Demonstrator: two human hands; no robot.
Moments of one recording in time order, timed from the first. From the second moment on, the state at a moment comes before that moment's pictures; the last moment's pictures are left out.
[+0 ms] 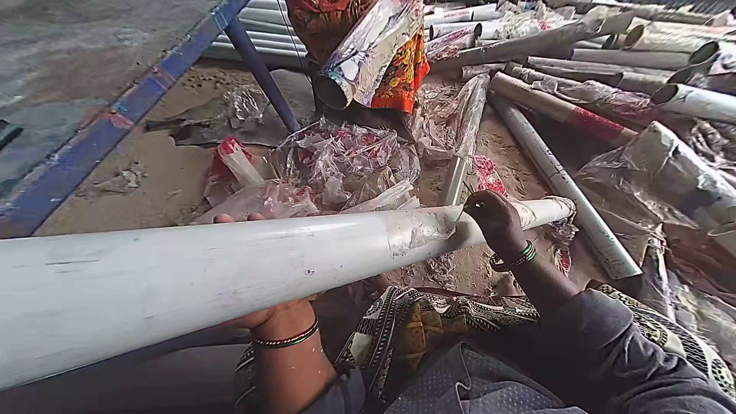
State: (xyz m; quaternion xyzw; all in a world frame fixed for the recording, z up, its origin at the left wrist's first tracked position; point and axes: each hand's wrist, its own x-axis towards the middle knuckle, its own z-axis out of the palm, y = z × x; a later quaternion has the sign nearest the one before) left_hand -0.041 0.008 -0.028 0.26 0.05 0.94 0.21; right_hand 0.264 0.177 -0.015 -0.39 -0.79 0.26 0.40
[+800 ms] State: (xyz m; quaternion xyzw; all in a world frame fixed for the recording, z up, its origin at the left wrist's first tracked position) left_hand -0.047 0.014 -0.010 0.32 -0.02 0.91 0.27; right_hand 0.358 0.220 0.003 -0.58 -0.69 0.29 0.33
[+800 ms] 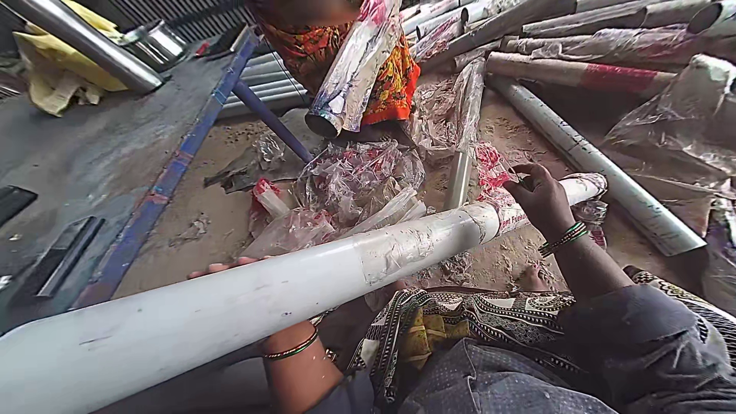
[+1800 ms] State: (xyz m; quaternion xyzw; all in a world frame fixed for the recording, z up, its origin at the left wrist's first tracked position) left_hand 0.066 -0.045 0.082 0.41 0.08 0.89 0.19; right_hand 0.335 0.121 0.035 -0.15 -0.79 0.28 0.53
